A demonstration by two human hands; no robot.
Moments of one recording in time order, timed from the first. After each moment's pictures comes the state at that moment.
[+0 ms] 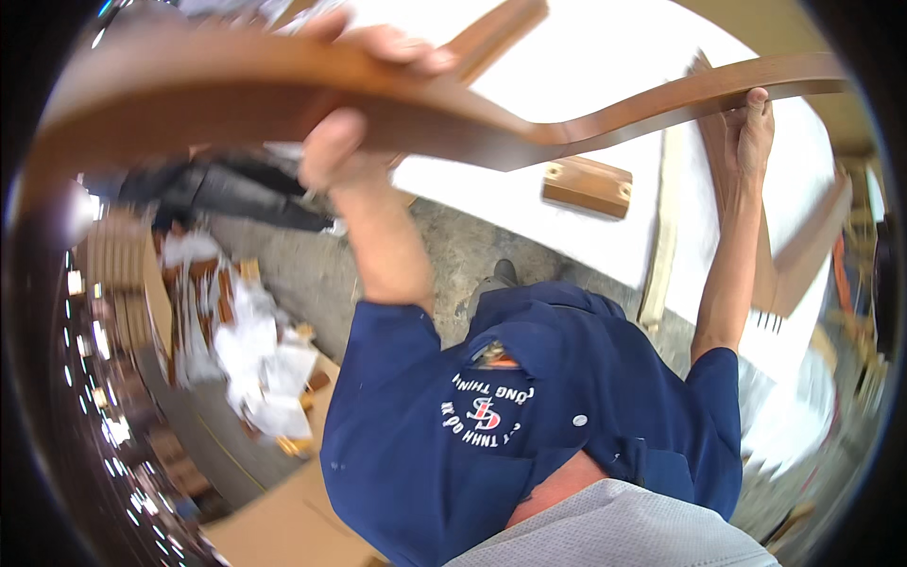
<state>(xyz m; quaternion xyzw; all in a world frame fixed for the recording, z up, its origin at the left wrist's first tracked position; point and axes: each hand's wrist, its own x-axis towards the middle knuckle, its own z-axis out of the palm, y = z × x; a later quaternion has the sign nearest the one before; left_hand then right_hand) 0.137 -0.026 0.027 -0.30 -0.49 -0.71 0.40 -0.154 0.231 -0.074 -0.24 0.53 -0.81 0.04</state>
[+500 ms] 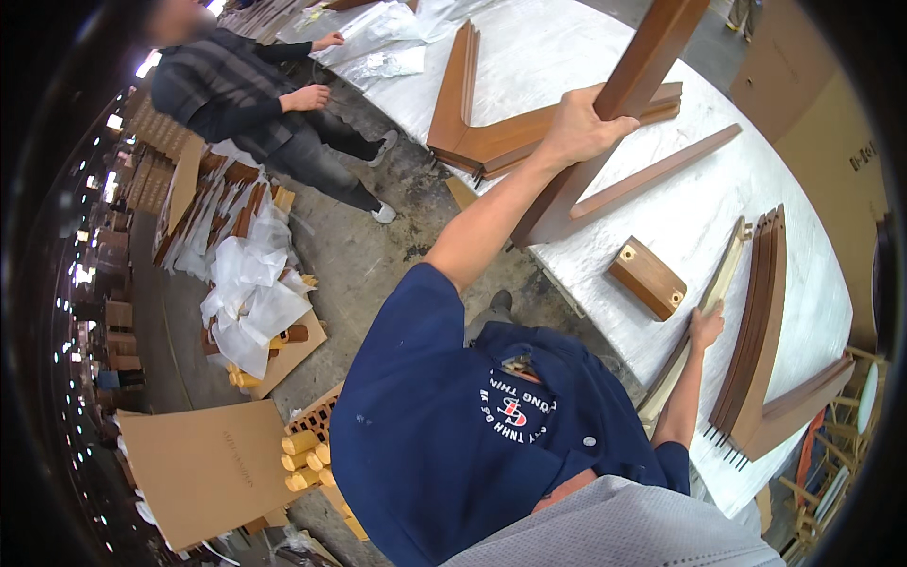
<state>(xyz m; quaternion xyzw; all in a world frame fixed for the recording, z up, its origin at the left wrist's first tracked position) 0.109 -0.089 -0.031 0.13 -0.78 -0.46 0.41 -0.140 0.277 -0.364 -0.16 0.98 -0.12 0.00</state>
